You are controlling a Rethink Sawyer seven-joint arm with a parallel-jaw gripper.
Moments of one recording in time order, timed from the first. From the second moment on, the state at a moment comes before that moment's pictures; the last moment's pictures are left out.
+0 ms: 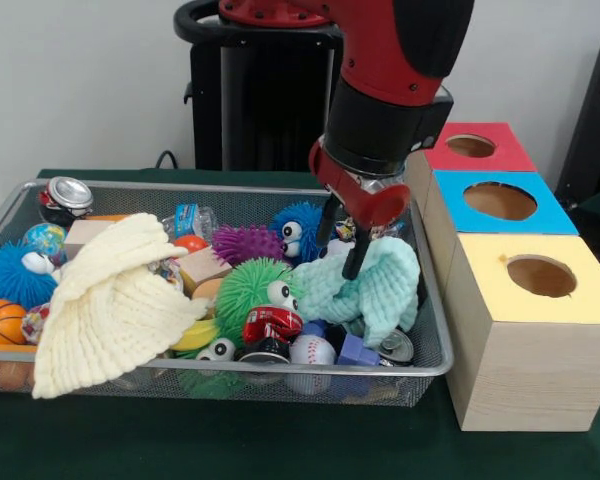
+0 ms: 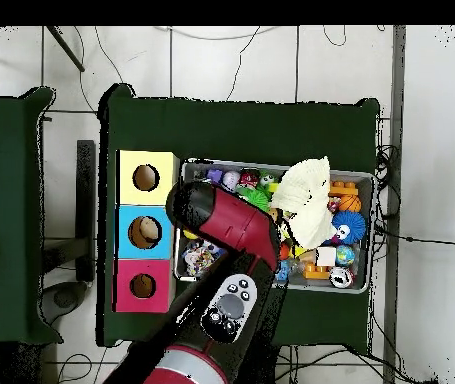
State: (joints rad) arm 0.18 -0.34 -0.52 1.48 0.55 0.59 2.33
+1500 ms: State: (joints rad) arm 0.17 -0.33 -0.52 1.38 0.55 0.59 2.33
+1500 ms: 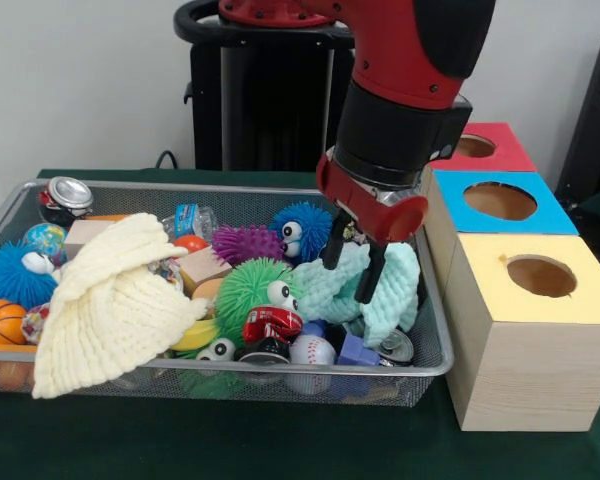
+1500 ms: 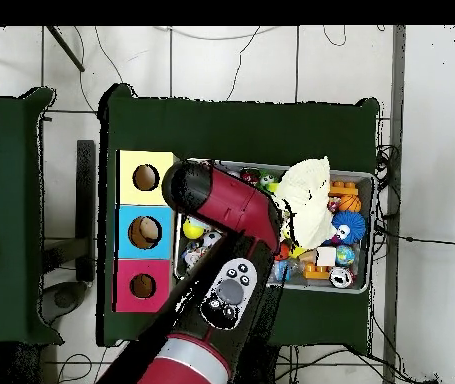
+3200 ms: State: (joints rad) arm 0.16 -0.34 -0.41 1.66 0.55 0.13 2.33
